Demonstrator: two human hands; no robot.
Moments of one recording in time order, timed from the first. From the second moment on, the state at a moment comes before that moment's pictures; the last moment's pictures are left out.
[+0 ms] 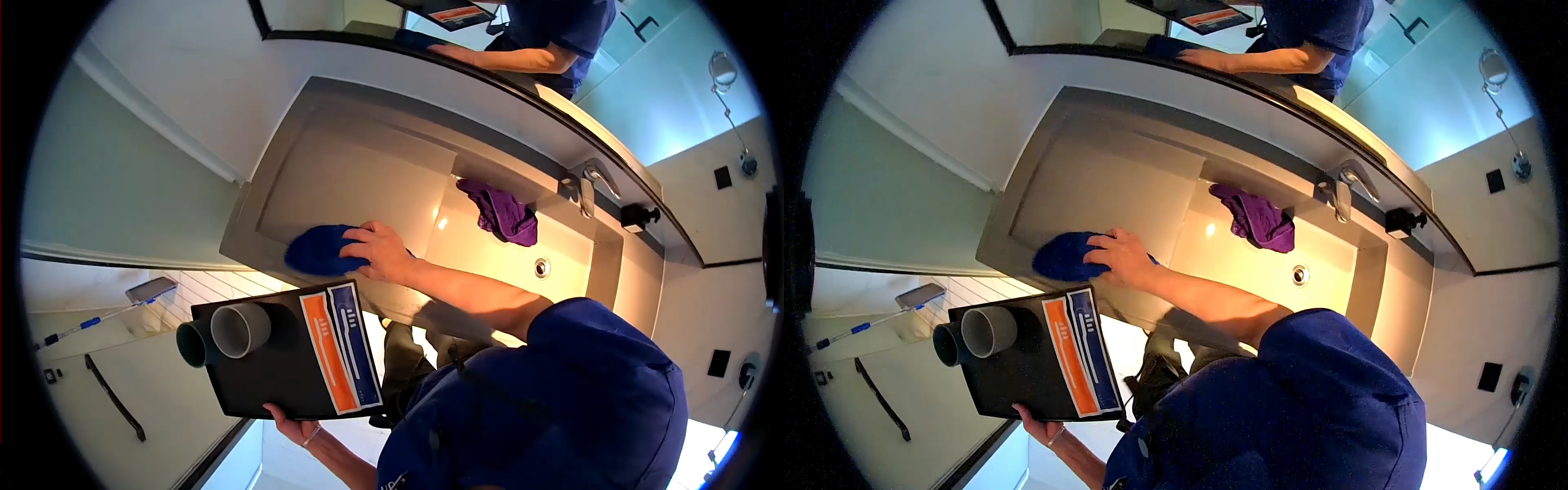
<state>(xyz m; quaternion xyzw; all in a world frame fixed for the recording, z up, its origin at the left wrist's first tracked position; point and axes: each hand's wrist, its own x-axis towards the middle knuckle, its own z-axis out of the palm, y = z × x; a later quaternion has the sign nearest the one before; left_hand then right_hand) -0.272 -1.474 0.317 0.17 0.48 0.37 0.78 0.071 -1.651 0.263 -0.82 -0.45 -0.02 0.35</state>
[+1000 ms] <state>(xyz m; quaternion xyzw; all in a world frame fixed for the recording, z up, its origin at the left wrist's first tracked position) 0.040 -1.488 0.291 0.19 0.39 0.12 0.89 -0.080 -2.034 0.437 -0.58 0.09 0.31 0.75</state>
